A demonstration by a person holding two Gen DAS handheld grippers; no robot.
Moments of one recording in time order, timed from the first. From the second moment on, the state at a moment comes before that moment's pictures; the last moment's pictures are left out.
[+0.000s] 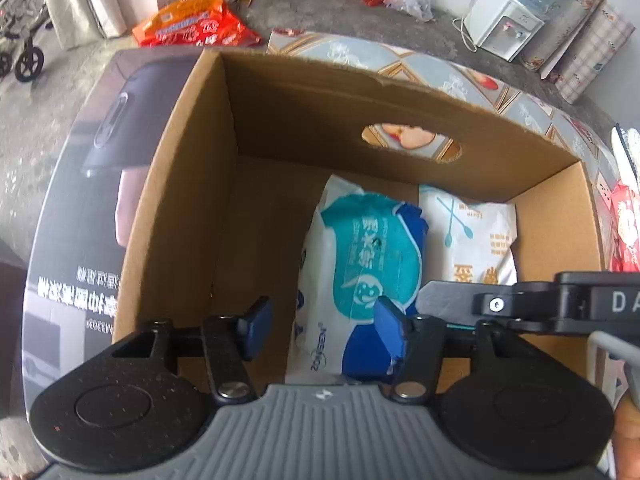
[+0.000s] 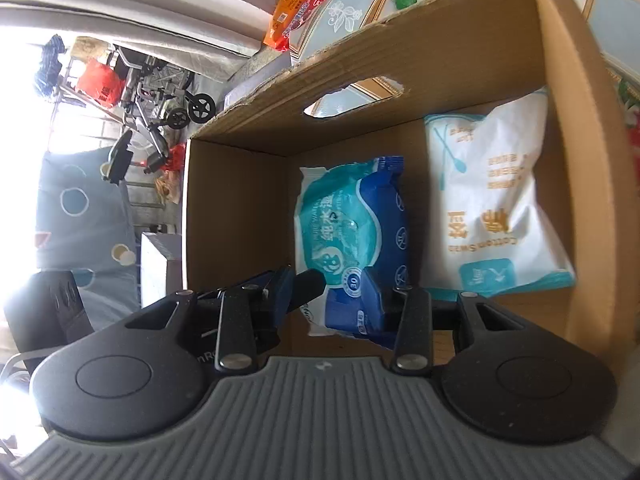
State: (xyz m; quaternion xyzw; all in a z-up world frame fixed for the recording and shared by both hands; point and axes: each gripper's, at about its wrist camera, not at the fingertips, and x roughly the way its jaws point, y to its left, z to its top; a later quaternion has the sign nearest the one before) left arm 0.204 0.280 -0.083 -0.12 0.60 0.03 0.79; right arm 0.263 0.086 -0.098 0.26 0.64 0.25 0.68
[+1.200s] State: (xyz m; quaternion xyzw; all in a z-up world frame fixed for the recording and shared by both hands) left arm 0.184 0.252 -0.082 -0.07 0.62 0.02 0.78; right arm 0.265 0.077 -0.091 0.25 0.60 0.24 0.72
